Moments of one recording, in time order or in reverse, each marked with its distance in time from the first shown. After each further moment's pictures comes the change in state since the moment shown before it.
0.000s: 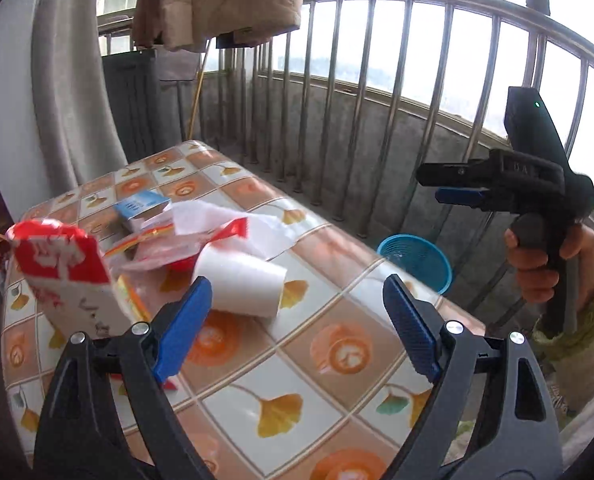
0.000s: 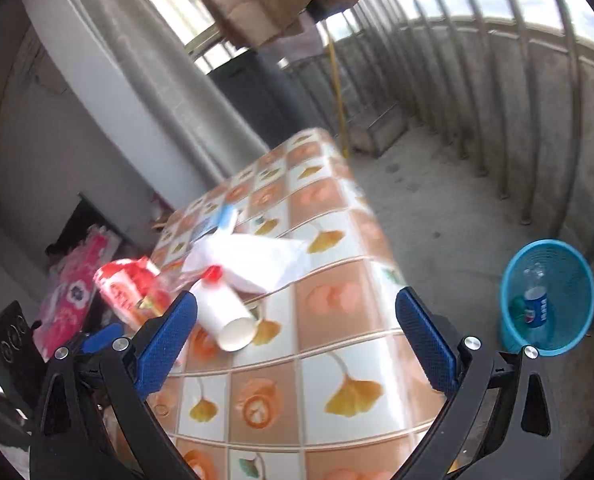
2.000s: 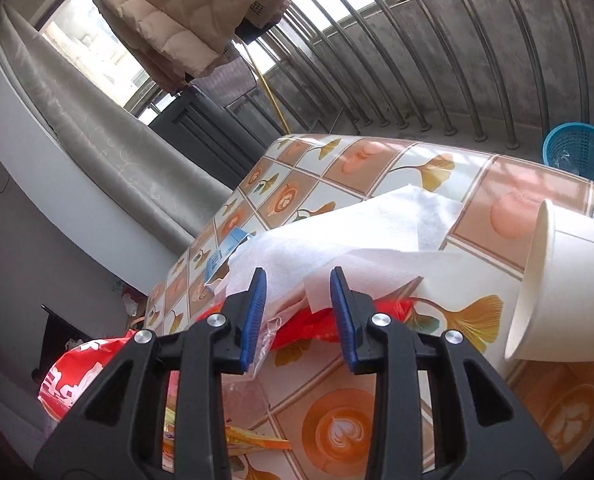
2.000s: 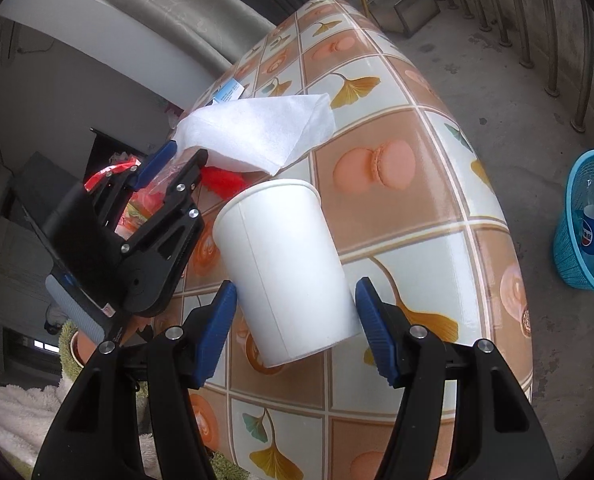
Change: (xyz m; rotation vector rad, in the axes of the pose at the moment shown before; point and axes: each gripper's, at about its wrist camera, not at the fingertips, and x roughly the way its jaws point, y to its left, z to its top) left arm 0.155 -0.012 0.028 0.461 0.123 0.621; right arm 0.074 -0.017 -0.055 0.089 0.390 0.107
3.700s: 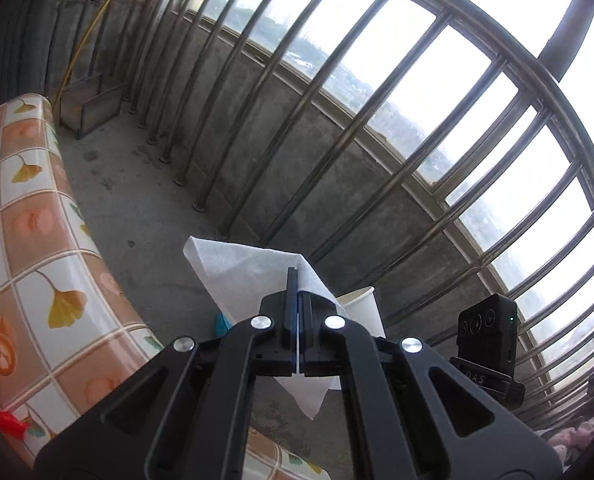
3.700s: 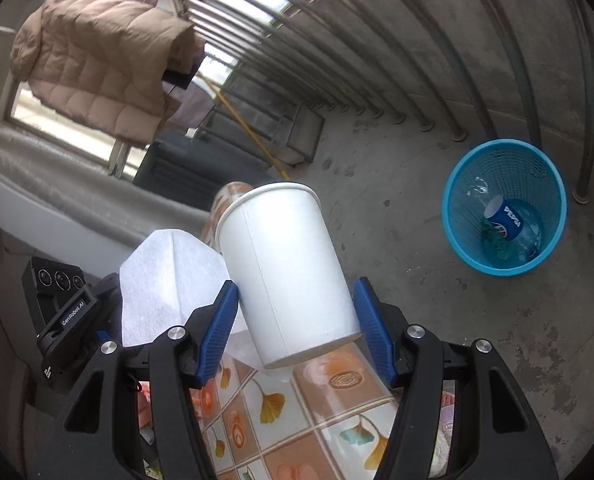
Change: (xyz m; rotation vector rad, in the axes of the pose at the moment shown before) left arm -0.011 -0.038 0.172 -0.567 0.005 -1.170; right arm -0.172 -0.148 -0.026 0.491 -0.564 -0.013
